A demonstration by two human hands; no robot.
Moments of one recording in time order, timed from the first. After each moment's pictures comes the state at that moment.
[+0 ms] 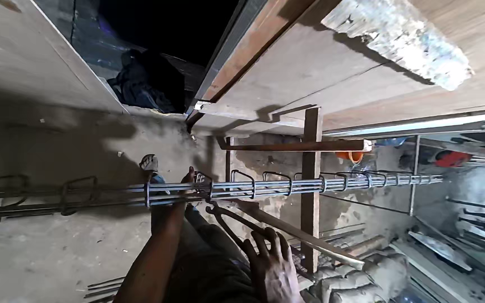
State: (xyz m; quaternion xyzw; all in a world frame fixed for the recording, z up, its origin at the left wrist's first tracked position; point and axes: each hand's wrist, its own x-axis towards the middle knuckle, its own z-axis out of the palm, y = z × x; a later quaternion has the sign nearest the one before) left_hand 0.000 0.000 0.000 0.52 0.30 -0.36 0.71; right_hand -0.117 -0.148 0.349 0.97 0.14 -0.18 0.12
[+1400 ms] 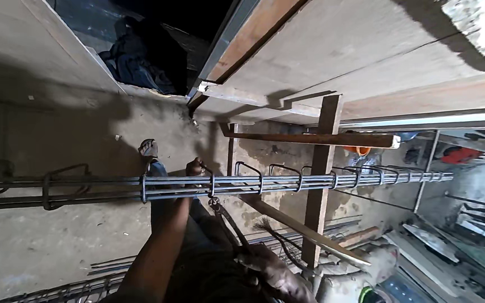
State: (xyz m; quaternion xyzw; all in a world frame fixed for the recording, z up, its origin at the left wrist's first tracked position) left_hand 0.022 -0.023 0.000 0.65 0.29 -0.36 0.60; right_hand -0.130 -0.189 0.295 0.50 -0.36 -0.51 -0.60
